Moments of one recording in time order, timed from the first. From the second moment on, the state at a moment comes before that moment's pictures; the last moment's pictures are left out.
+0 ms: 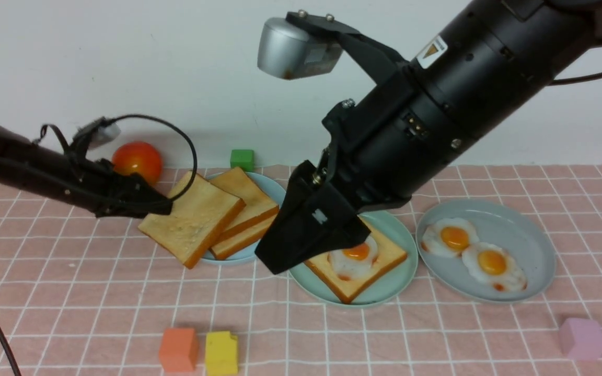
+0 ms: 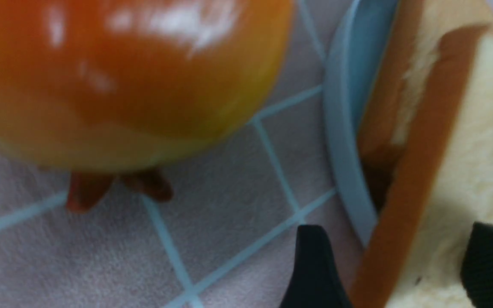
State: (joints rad) right arm 0.63 1.61 -1.64 0.69 1.24 -0.54; left arm 0.20 2.31 -1.70 -1.02 0.99 1.00
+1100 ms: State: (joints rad) right arm 0.61 1.56 -1.64 0.59 1.24 -0.46; left arm 0.21 2.17 -1.72 -0.97 1.15 0.93
